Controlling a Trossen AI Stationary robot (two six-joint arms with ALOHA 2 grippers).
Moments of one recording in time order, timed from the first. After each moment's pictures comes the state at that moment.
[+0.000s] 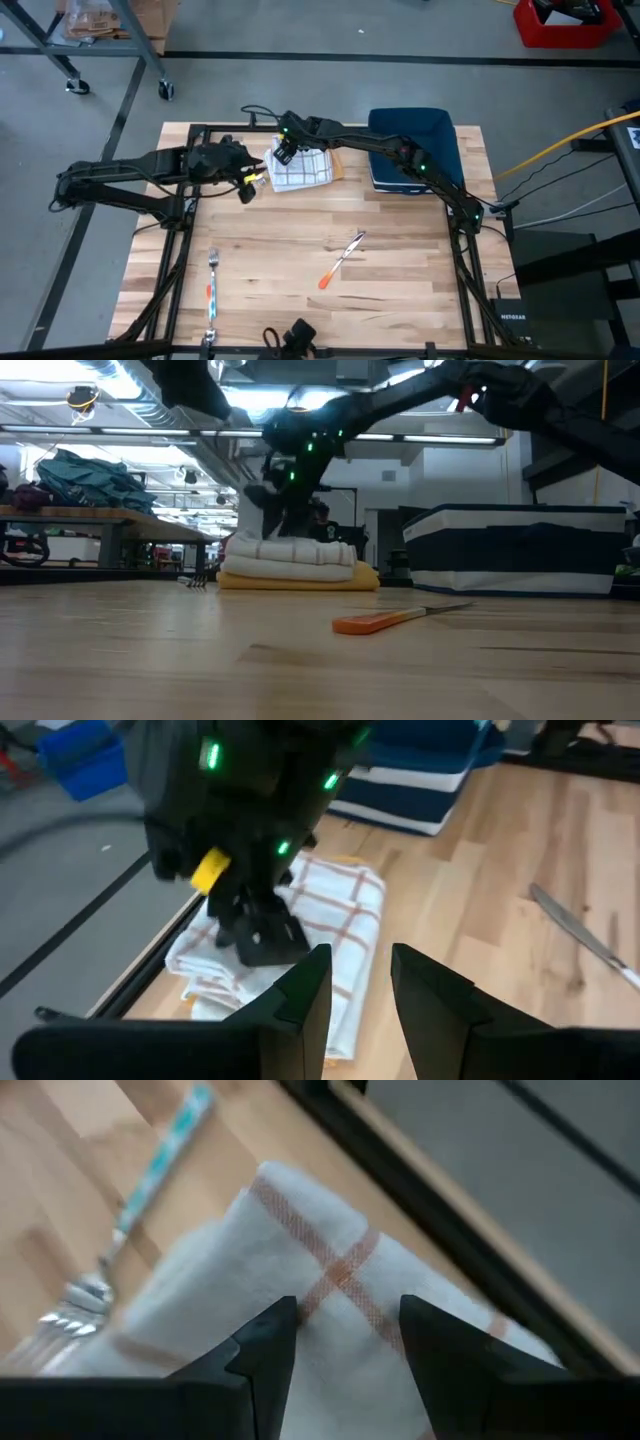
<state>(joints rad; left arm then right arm) 0.13 0.93 0.96 -0.60 -0.37 -0.13 -0.36 2.46 2.26 -0.65 0.22 0.22</state>
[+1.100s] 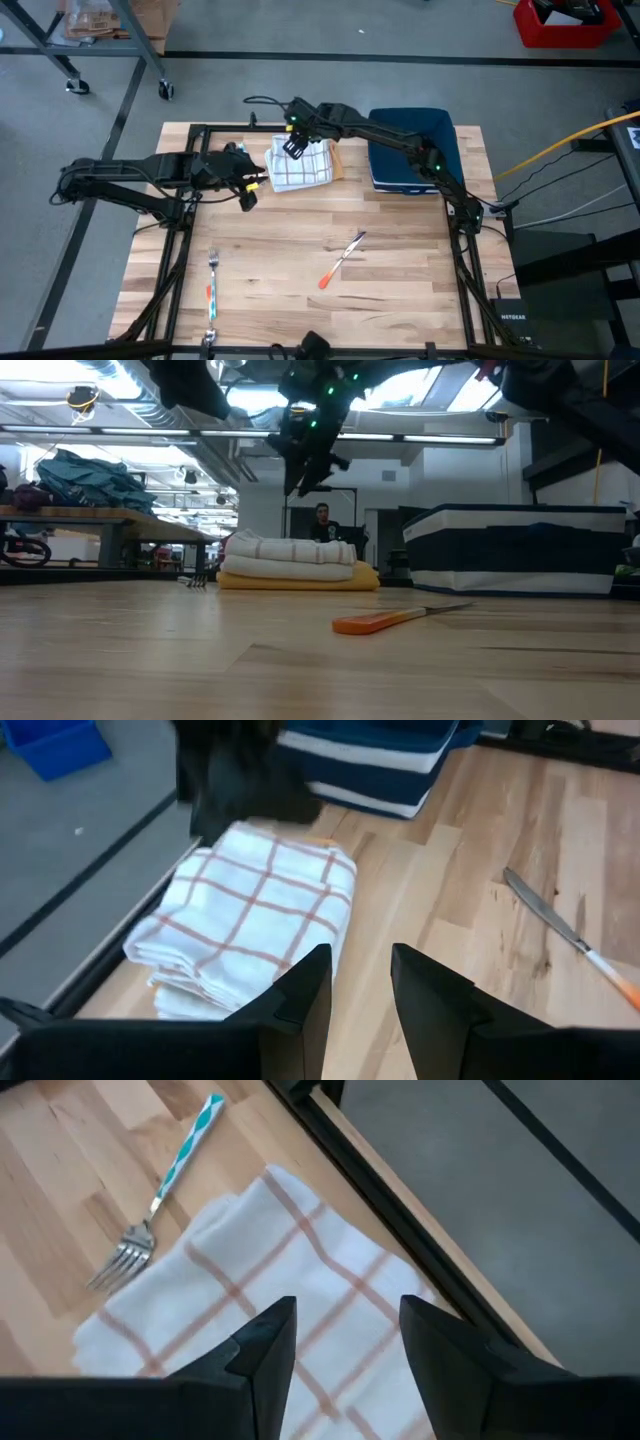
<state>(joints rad) 0.04 0.96 0.96 -0.62 -0.38 -0.20 -0.34 2.31 2.36 -0.98 0.24 0.20</state>
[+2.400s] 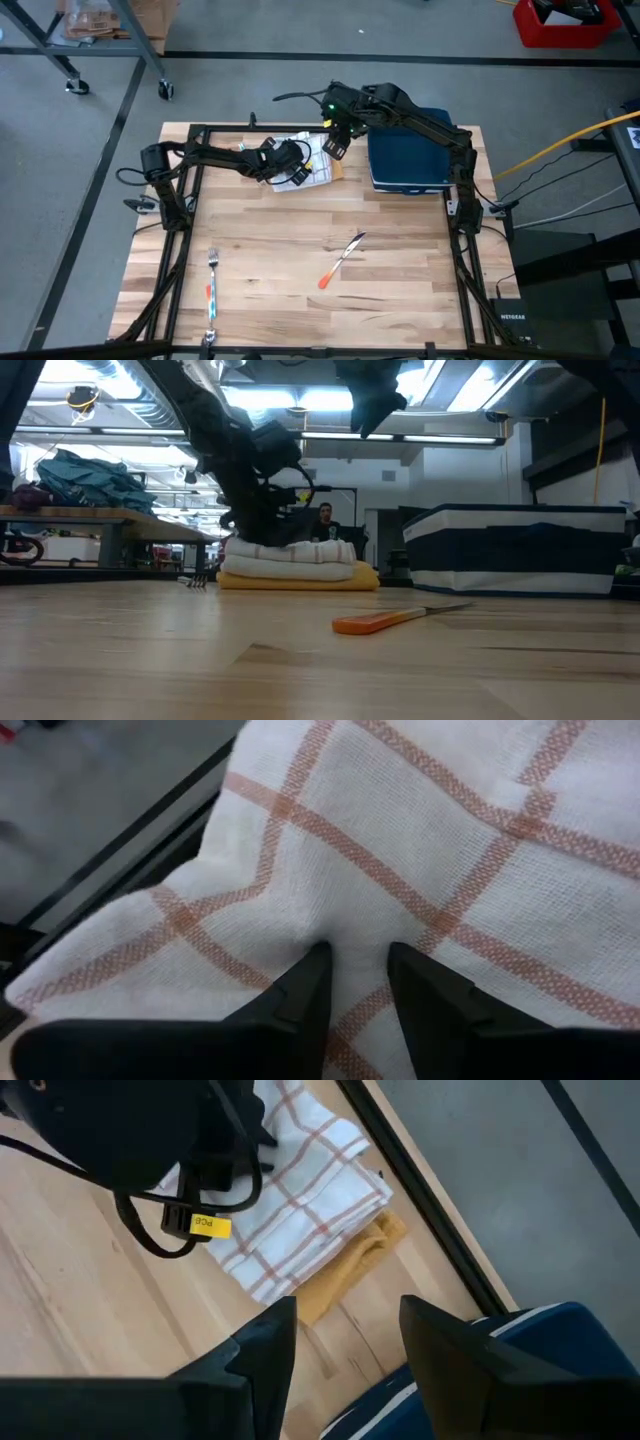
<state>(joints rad) 0.37 1.77 0.96 -0.09 -0.49 -0.21 -0.33 2.01 2.36 -1.44 0.17 0.15</state>
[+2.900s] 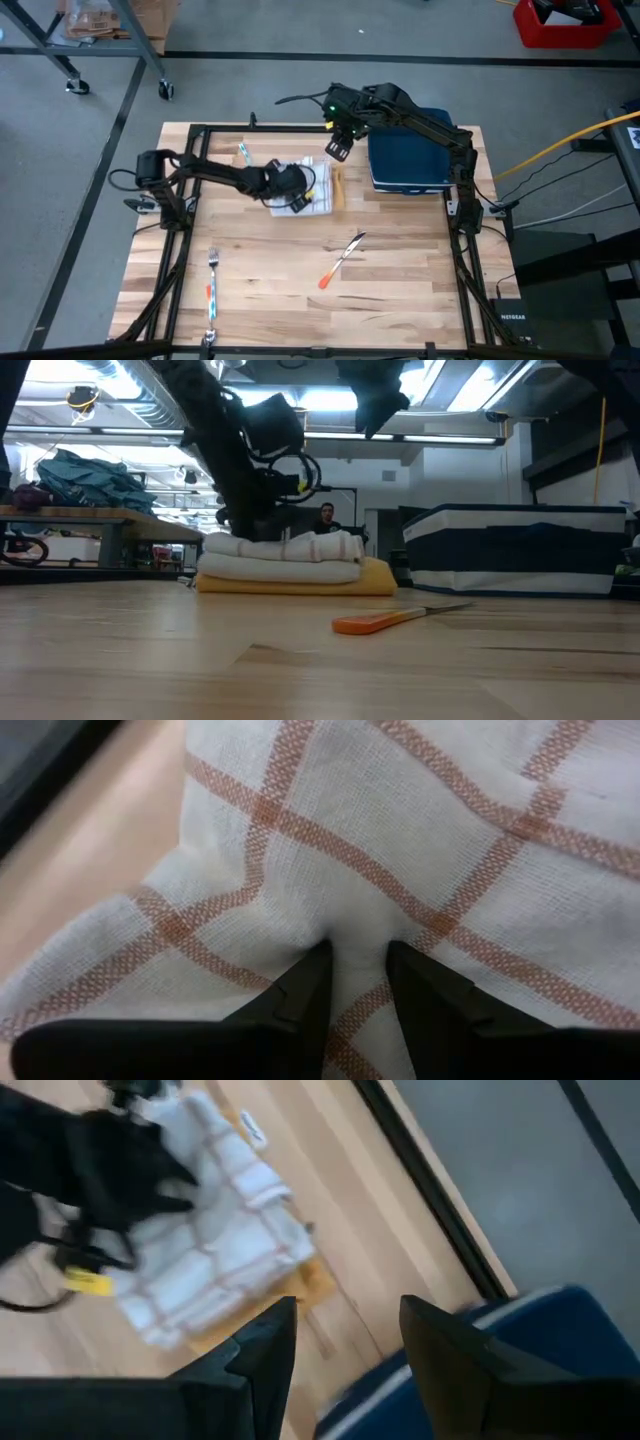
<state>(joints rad) 0.14 1.78 0.96 -0.30 -0.44 -0.34 -0.33 2.01 2.36 -1.48 0.16 0.15</state>
